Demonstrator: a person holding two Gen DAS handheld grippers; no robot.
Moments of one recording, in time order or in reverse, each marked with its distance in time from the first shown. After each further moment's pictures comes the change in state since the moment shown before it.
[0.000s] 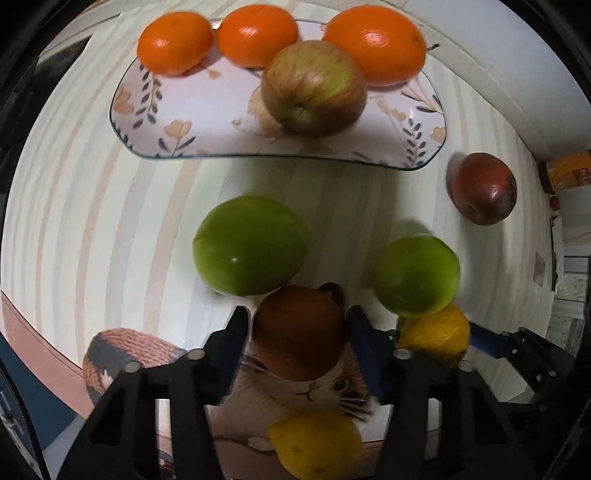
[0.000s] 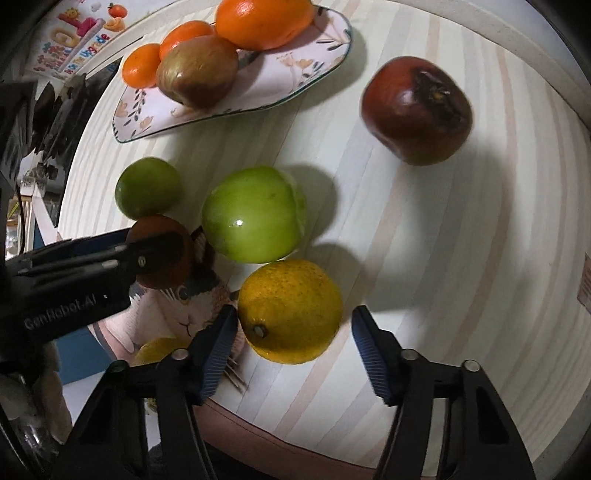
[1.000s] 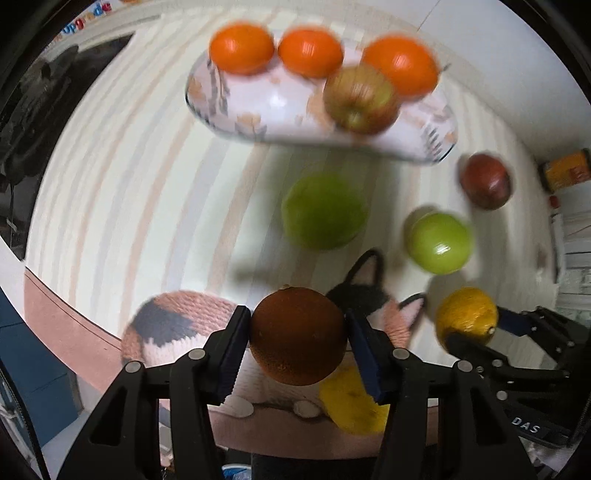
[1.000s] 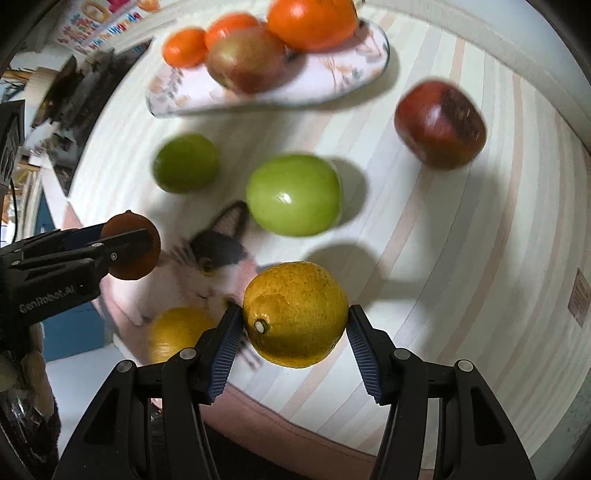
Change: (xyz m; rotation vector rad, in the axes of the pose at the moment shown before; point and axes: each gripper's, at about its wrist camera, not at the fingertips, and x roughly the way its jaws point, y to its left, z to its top) left arm -0.060 0.025 -0.019 -0.040 -0.043 0.002; right arm -0.028 0.033 -0.021 -0.086 -0.043 0.001
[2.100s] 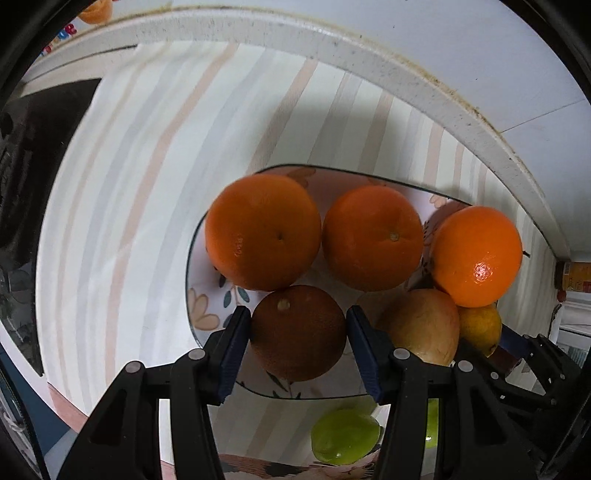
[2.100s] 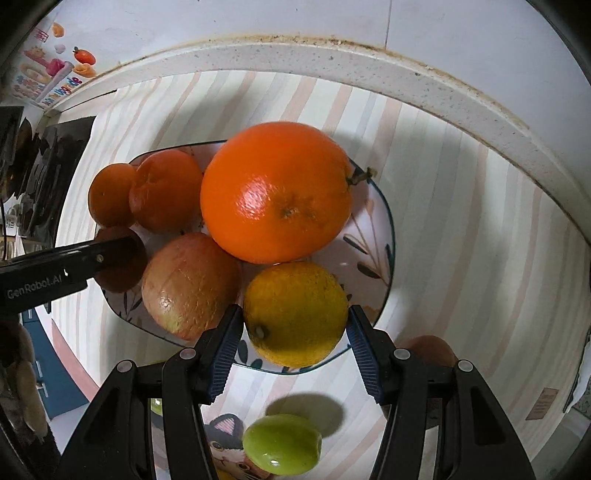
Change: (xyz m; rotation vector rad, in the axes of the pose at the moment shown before) left arm 0.042 0.051 0.177 -0.066 0.075 0.004; right arm 0.038 -0.026 0.190 0.108 -0.007 -0.091
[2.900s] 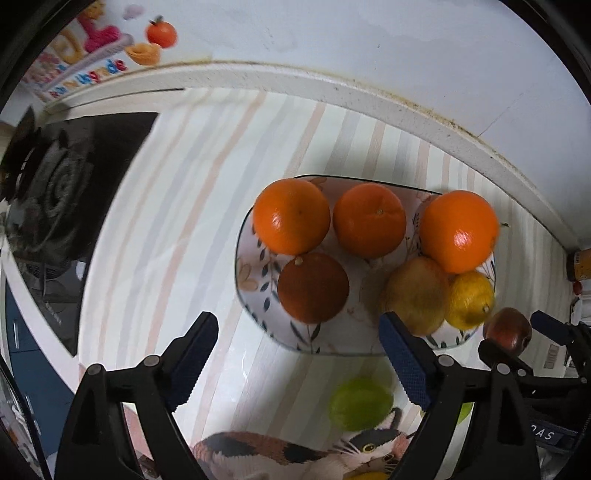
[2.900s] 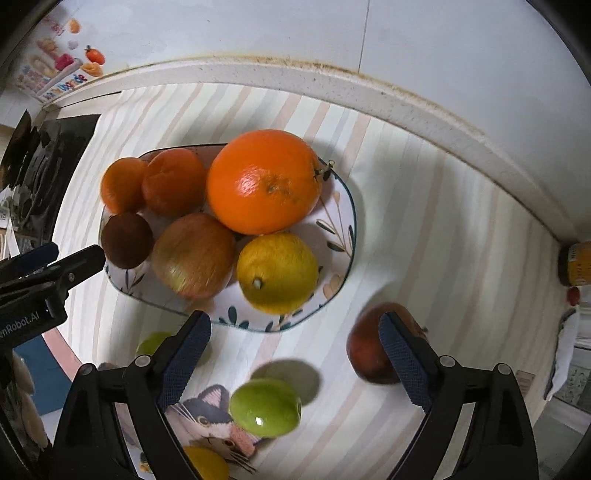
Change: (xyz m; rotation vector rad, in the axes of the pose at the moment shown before) left arm -0.053 -0.008 -0.059 0.018 -0.204 0.142; right arm -0.056 0.006 -0.036 -0.043 -0.066 -0.098
